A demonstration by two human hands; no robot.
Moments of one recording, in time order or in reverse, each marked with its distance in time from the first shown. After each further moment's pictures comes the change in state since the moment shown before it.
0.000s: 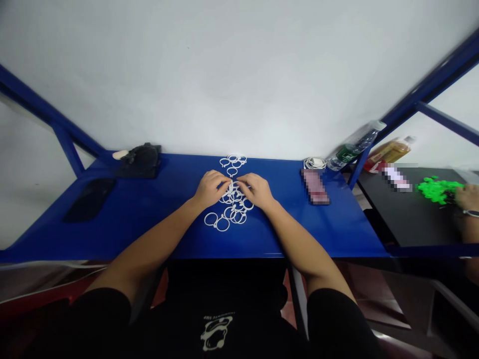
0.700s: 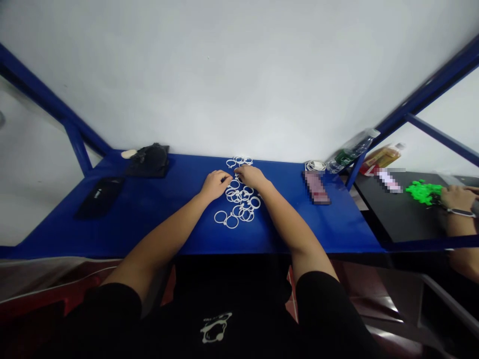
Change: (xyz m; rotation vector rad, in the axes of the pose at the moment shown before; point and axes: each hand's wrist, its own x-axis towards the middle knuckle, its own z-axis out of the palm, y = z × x) left_hand -0.007 -0.046 0.017 -0.020 -0.048 -0.252; right_hand 0.073 0.030 0.041 -0.364 -0.586 0.186
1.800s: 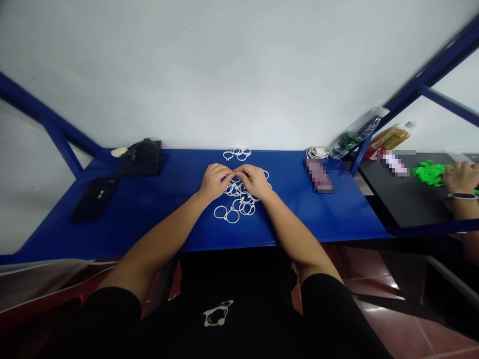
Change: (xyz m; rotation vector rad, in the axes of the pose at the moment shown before) left_hand -0.006 0.036 -0.020 0.026 0.092 0.266; right_hand -0.069 -0.040 -0.002 0.560 0.523 -0.066
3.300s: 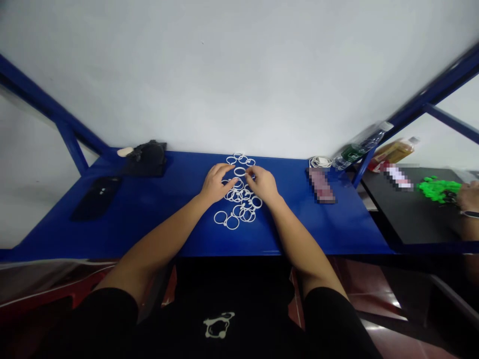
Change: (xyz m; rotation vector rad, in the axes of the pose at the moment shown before) left_hand 0.001 -0.001 0.000 -0.060 -0.016 -0.175; right_hand 0.009 0.014 -0.016 -0.276 -0.025 0.148
